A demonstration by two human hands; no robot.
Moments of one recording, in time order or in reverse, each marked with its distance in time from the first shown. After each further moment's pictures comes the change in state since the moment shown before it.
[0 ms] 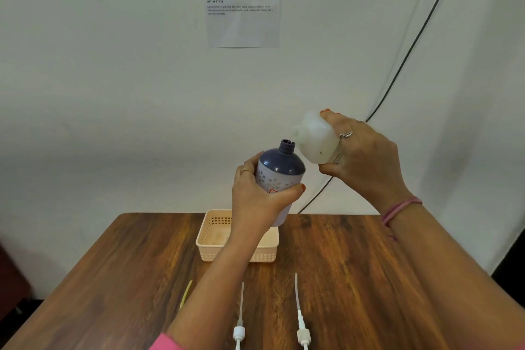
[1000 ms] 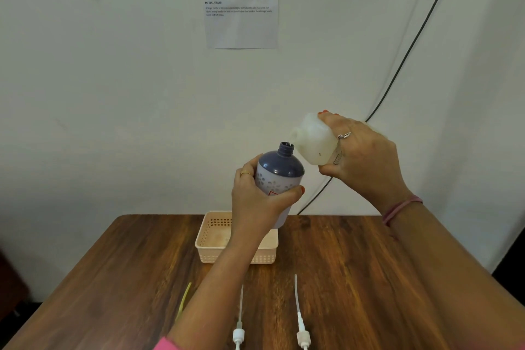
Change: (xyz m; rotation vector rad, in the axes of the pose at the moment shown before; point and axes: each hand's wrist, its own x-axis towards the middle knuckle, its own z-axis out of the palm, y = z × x) left_hand 0.001 -0.002 0.003 -0.026 0.015 -0.014; right_hand 0.002 0.004 0.003 0.007 -0.029 -0.017
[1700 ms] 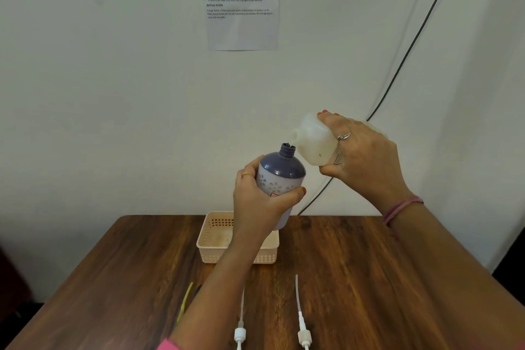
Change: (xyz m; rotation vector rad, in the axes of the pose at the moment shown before) left_hand -0.005 0.003 -0.001 -0.001 0.006 0.017; right_hand 0.000 -0.006 -0.008 -0.011 -0.007 -0.003
